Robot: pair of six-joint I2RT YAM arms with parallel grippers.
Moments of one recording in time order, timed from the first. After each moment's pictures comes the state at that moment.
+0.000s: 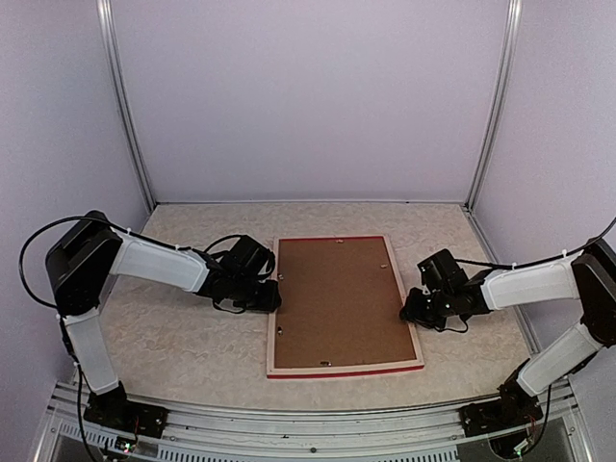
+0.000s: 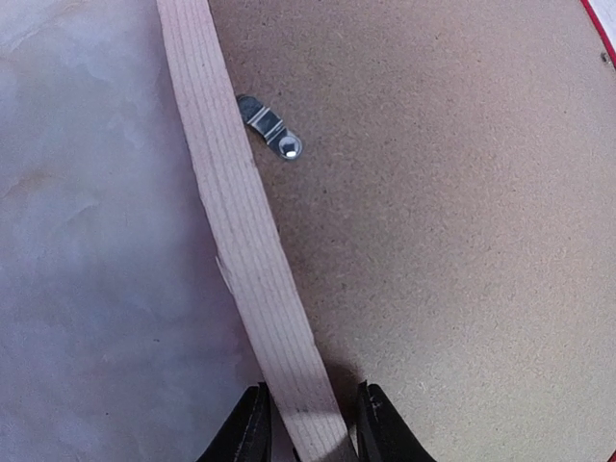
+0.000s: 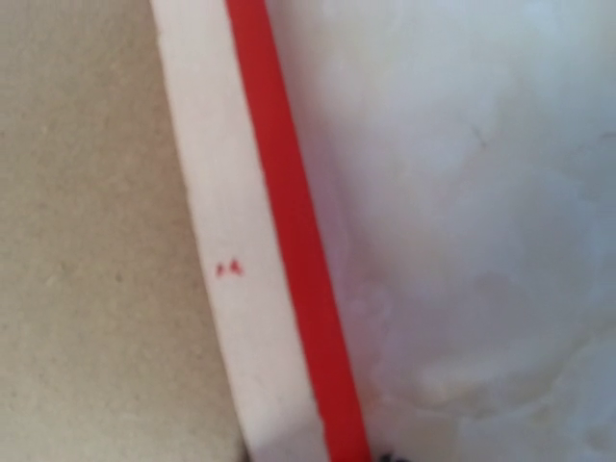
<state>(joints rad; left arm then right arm) -0.77 1.87 1.03 -0.11 -0.03 -0.54 0.58 1.47 0.62 -0.14 0.03 0.85</state>
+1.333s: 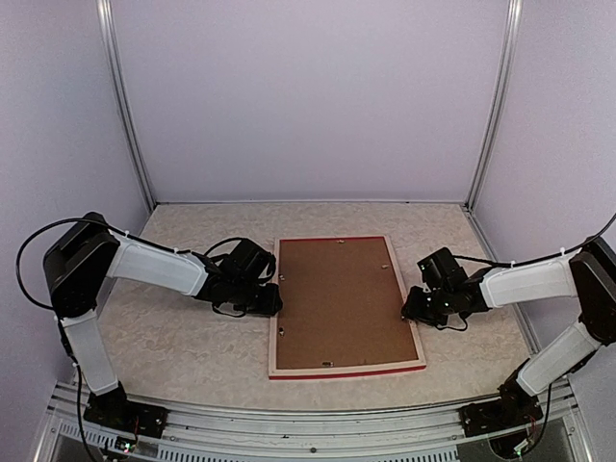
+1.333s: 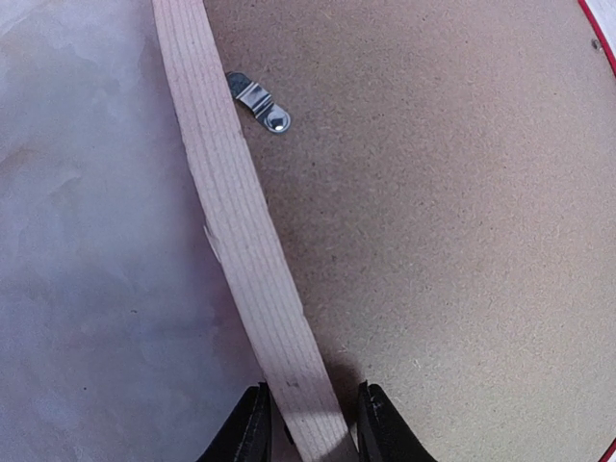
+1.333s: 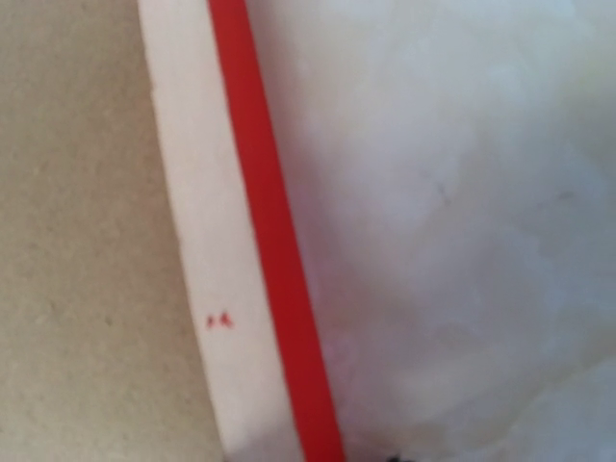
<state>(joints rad) -0.79 1.84 1.00 -0.10 -0.03 -0.55 0.57 1.48 0.62 -0.13 0.07 0.80</state>
